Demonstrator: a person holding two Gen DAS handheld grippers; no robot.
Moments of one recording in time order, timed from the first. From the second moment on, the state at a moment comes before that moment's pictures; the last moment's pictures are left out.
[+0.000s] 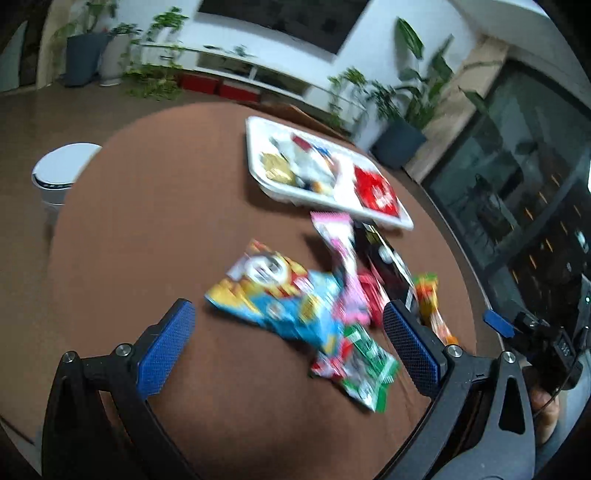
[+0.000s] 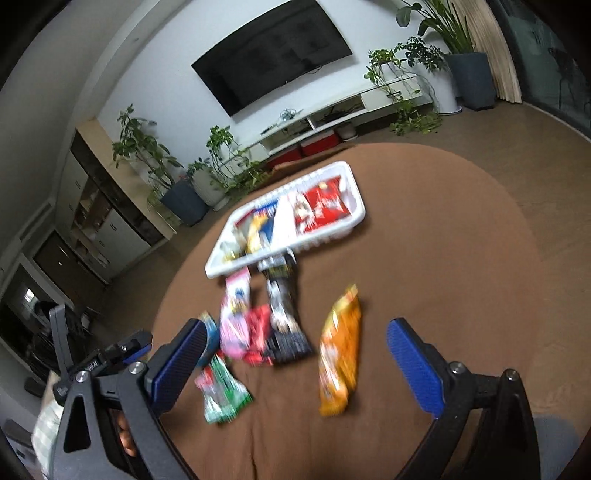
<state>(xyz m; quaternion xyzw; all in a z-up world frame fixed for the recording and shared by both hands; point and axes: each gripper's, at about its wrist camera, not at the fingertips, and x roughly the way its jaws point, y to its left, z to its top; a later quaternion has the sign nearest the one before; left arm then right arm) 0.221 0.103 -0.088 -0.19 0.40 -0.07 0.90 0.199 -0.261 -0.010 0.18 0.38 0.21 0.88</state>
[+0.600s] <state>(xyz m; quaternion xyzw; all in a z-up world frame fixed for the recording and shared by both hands) 0.275 0.100 -0.112 -0.29 0.49 0.03 0.82 0.182 -0.256 -0.025 0.17 0.39 0.21 0.88</state>
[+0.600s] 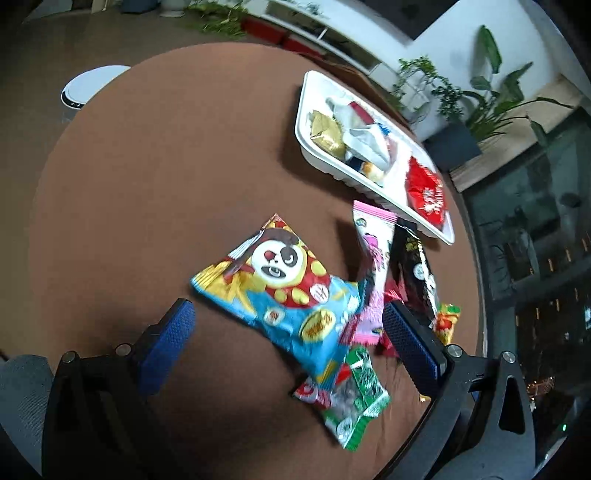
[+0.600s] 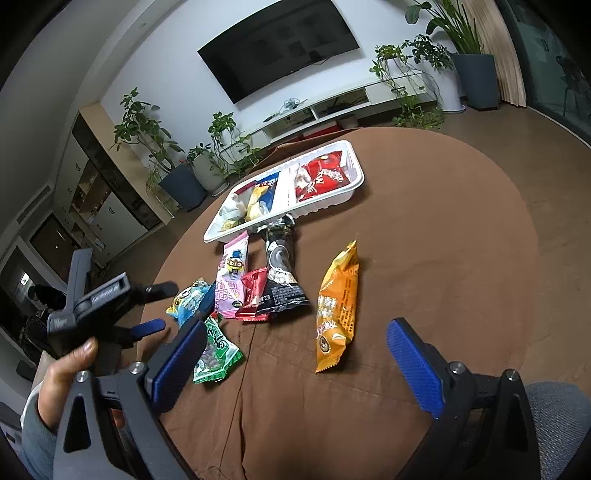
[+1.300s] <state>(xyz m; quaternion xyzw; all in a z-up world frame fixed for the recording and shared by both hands) 0.329 0.074 -0.117 -0.08 0.55 0.07 0.83 0.183 -0.260 -0.026 0.15 0.38 0.21 0.89</state>
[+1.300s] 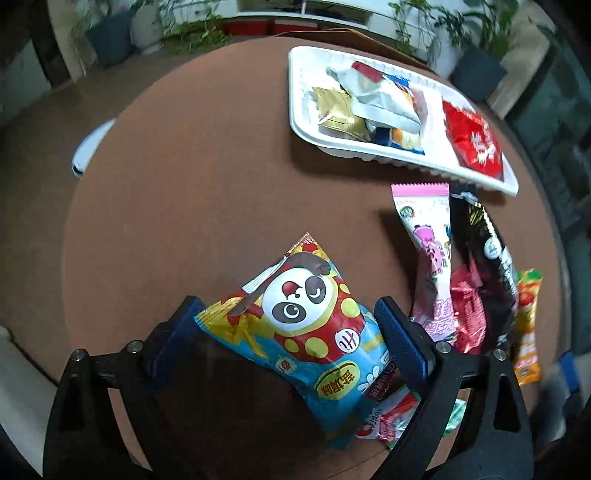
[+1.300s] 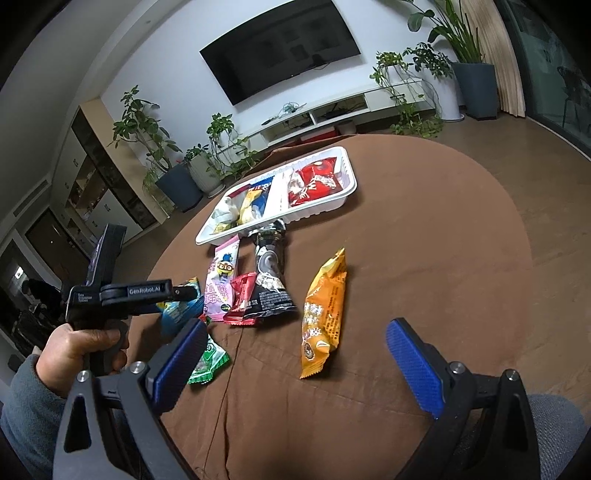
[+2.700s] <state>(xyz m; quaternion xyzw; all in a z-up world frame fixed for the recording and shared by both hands) 0.280 0.078 -0.100 -0.07 0.49 -0.04 0.87 0.244 -0.216 -0.060 -0.01 0.49 0.16 0.85</state>
